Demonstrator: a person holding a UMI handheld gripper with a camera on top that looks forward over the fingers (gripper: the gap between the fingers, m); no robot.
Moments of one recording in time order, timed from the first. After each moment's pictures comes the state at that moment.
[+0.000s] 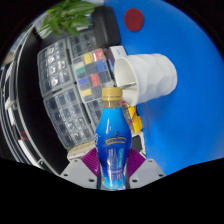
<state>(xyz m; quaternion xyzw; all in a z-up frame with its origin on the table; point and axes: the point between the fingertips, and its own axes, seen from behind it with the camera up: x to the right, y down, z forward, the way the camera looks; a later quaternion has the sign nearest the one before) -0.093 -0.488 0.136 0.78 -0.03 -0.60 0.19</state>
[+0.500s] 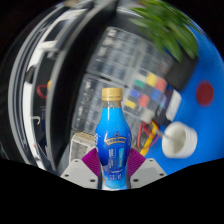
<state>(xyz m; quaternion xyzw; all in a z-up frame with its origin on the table) -0.094 -0.436 0.202 0.73 0.23 -0.64 -0.02</state>
